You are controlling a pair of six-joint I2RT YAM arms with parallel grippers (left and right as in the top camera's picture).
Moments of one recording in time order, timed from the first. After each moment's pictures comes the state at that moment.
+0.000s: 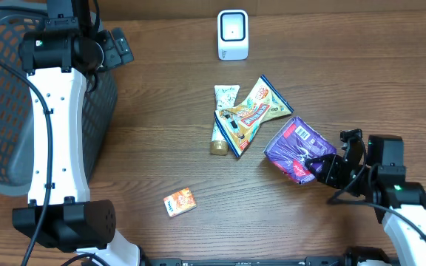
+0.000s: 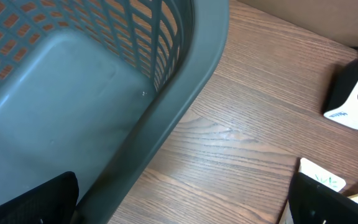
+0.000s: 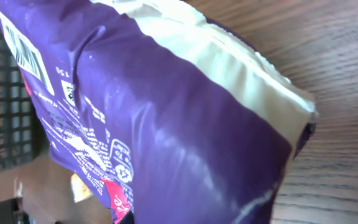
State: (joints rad) left arm 0.06 1.80 2.02 -1.22 -0.11 -0.34; right arm -0.06 1.01 0.57 -0.61 -0.64 0.35
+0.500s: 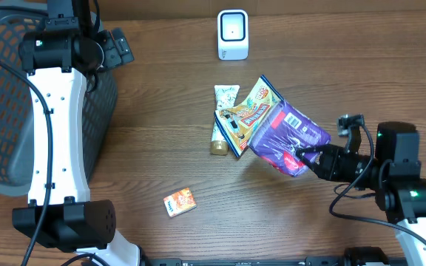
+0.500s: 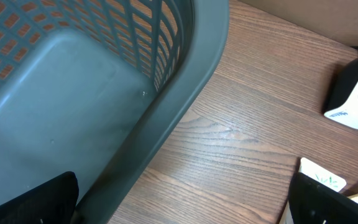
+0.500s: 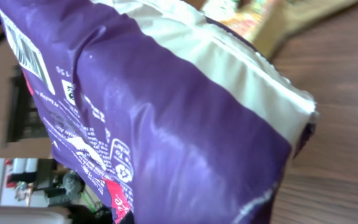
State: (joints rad) left arm 0.06 1.80 2.02 -1.22 -0.11 -0.34; right arm 0.03 0.92 0.83 -0.76 -0.80 0.39
